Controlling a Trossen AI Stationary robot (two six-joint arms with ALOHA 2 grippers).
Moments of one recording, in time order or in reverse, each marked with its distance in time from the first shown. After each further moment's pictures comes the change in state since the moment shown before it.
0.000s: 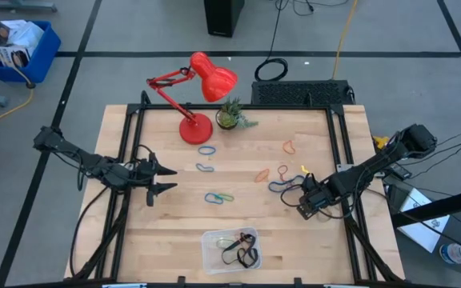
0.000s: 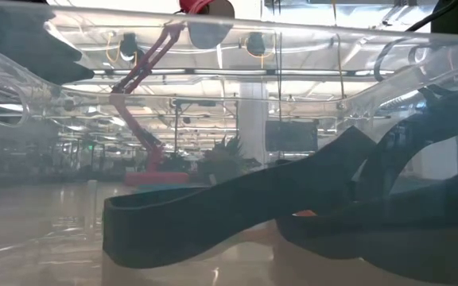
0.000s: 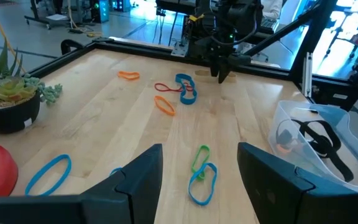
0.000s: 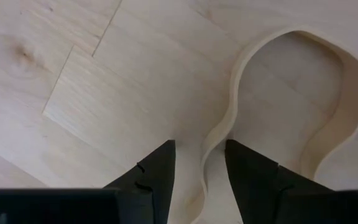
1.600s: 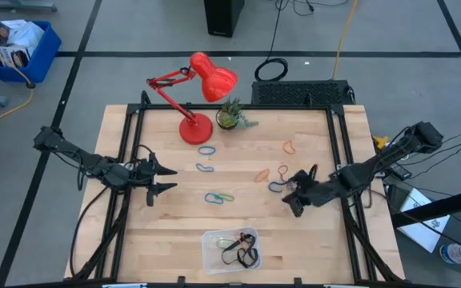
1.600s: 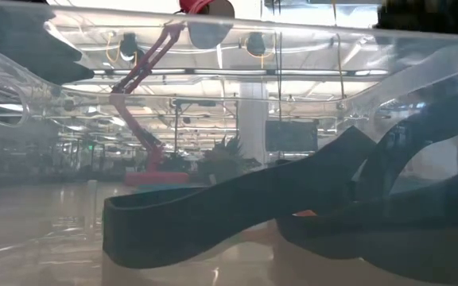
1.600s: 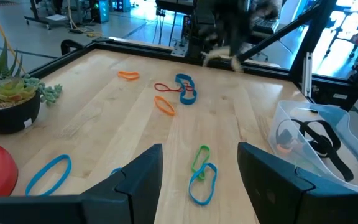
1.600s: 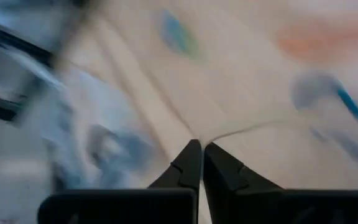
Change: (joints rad) left arm 0.000 0.000 0.000 0.000 0.000 0.001; right arm 0.001 -0.204 0.065 0.447 0.374 -0.262
